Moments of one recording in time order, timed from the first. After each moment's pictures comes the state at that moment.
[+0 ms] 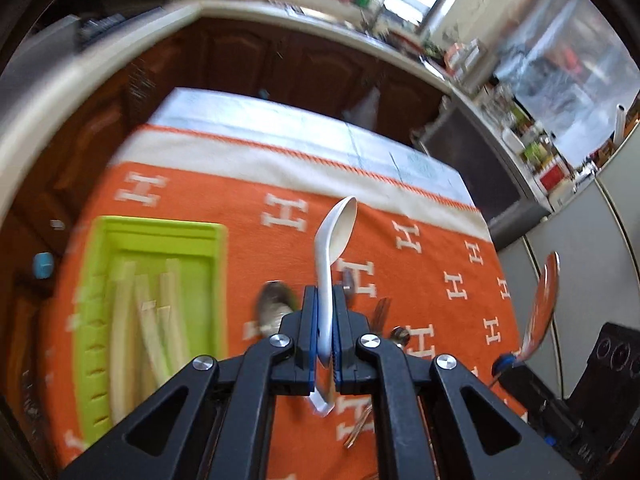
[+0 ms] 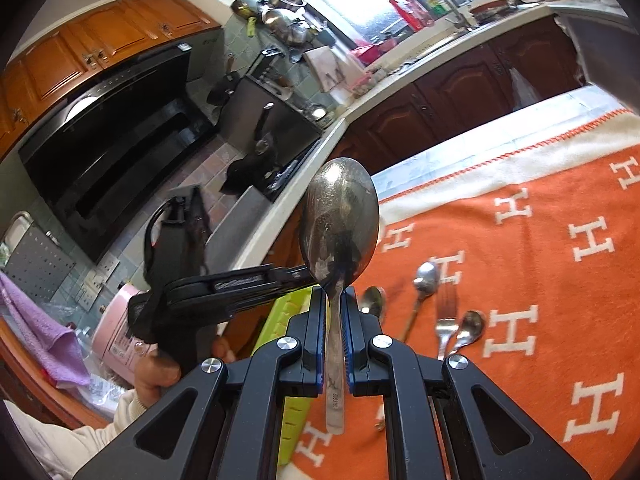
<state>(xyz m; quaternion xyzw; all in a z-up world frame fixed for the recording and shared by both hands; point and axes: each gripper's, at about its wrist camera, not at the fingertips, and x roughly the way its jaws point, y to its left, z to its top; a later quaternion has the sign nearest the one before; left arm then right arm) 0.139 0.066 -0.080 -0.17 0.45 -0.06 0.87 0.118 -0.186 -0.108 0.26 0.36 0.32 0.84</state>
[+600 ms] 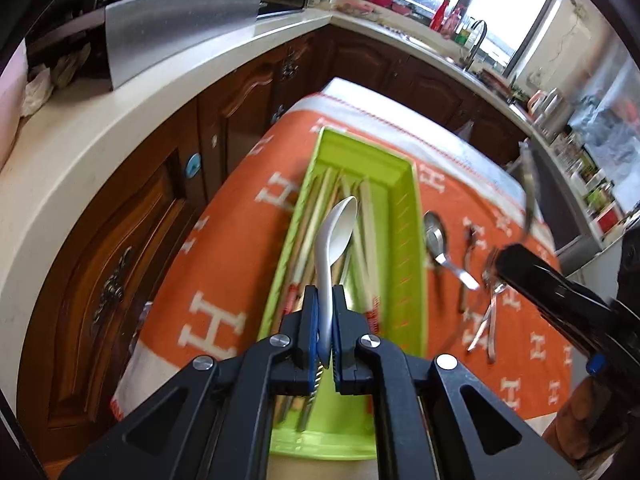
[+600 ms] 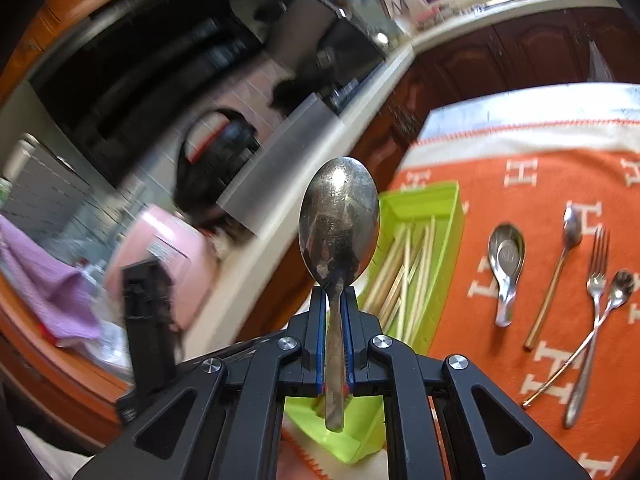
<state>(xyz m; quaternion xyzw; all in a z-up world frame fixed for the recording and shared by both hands) -0.006 0.159 -0.119 -0.20 0.45 0.09 0.86 0.085 -0.024 -0.097 0.18 0.45 0.40 0.78</state>
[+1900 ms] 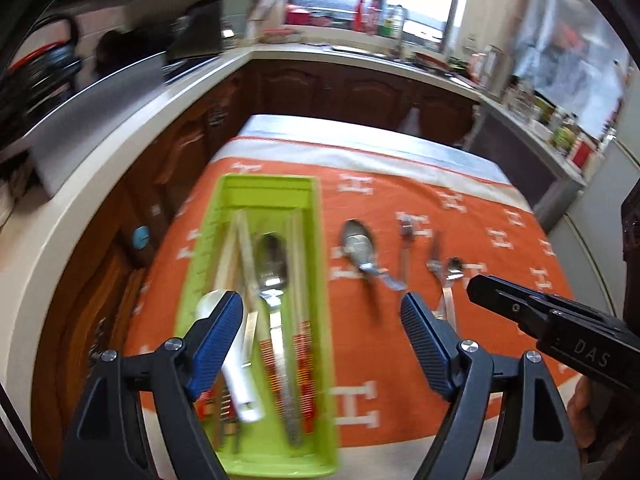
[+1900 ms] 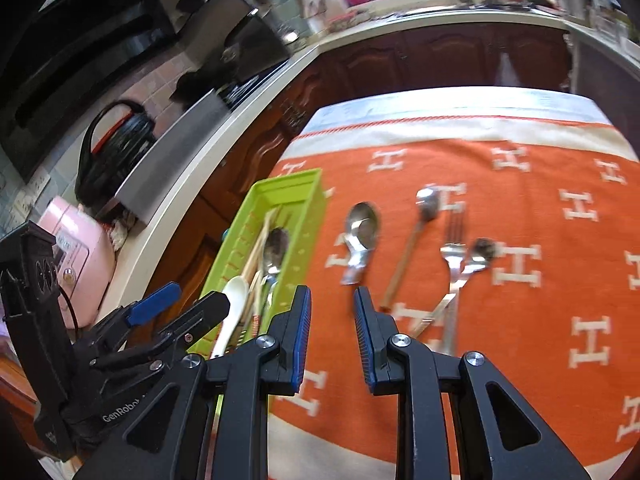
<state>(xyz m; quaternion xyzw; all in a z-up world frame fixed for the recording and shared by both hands) 0.020 0.068 -0.078 -0.08 0.41 0.01 0.91 0.070 -0.103 -0.094 0.10 0.48 0.23 0.84</state>
